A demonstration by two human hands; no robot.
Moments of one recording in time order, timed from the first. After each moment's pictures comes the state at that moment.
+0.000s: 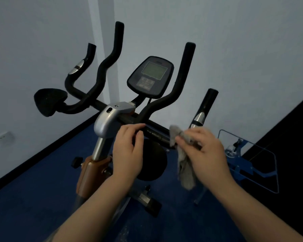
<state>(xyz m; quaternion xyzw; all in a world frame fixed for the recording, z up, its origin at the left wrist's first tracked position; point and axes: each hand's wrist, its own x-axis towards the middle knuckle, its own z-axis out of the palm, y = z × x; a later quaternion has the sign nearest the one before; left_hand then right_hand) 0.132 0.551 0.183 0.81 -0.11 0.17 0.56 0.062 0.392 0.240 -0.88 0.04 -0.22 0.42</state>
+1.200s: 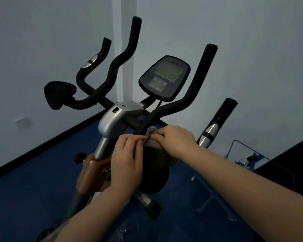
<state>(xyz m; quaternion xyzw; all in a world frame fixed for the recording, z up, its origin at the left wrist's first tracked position) 0.133 0.546 0.164 0.83 -0.10 0.26 0.48 0.181 0.402 0.219 -0.99 -0.06 0.05 0.10</state>
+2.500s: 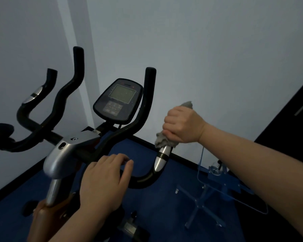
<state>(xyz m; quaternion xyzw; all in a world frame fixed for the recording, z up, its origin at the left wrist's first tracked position) 0.159 0.492 0.204 0.95 -0.18 0.13 0.21 0.240 0.220 0.258 -0.83 -0.40 -0.35 -0.15</state>
